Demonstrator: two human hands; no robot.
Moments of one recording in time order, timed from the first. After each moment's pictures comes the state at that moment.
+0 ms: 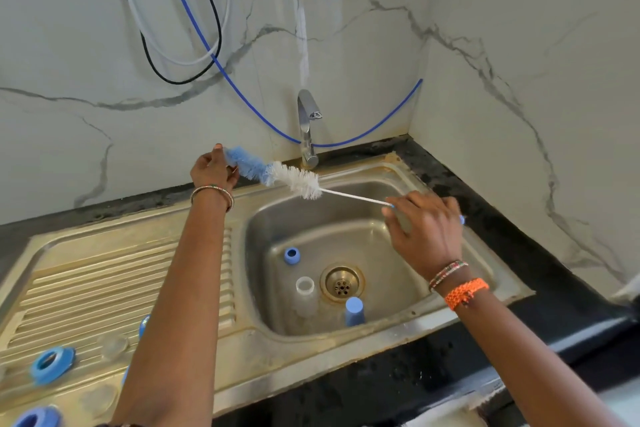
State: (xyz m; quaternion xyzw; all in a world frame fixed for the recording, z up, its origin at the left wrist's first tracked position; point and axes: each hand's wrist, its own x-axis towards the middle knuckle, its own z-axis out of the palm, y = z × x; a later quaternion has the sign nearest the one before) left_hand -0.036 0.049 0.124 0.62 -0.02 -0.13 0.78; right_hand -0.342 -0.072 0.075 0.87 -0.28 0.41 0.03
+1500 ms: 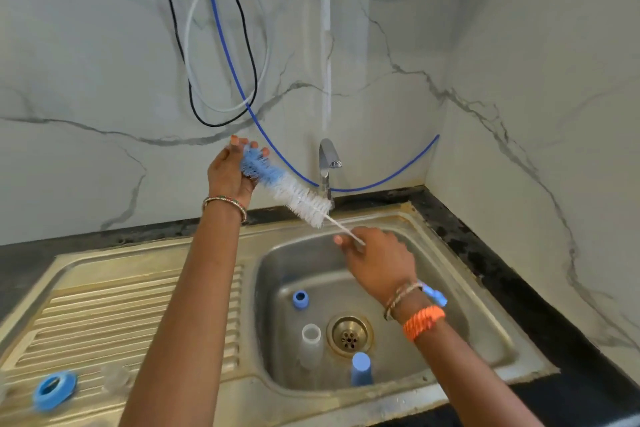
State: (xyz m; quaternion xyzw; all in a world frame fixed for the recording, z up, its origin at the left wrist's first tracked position) left_hand -0.045 0.056 0.193 0.43 -0.17 -0.20 0.86; right_hand -0.278 -0.031 0.129 0.89 -0.35 0.19 -0.23
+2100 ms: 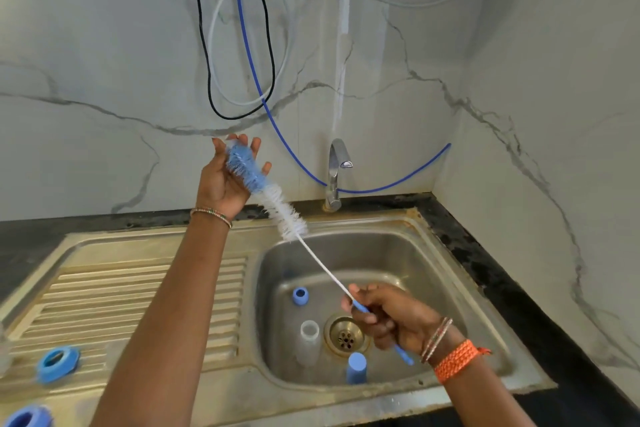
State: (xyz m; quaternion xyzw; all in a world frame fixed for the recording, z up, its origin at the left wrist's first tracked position) left_hand -0.045 0.091 0.179 0.29 -0.20 -0.30 0.89; right_hand -0.314 -0.025 0.107 0.58 -0.25 -0.07 -0.78
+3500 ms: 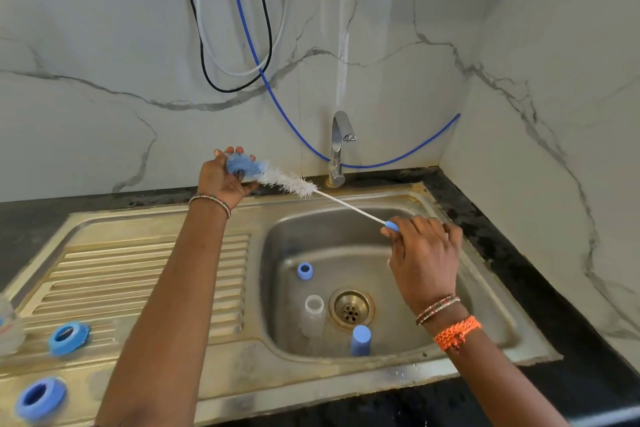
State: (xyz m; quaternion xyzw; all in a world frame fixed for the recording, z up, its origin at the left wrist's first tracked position) left_hand -0.026 0.087 0.145 0.42 -0.03 -0.27 0.86; right_hand -0.314 -0.049 0.087 0.87 -0.27 0.42 0.04
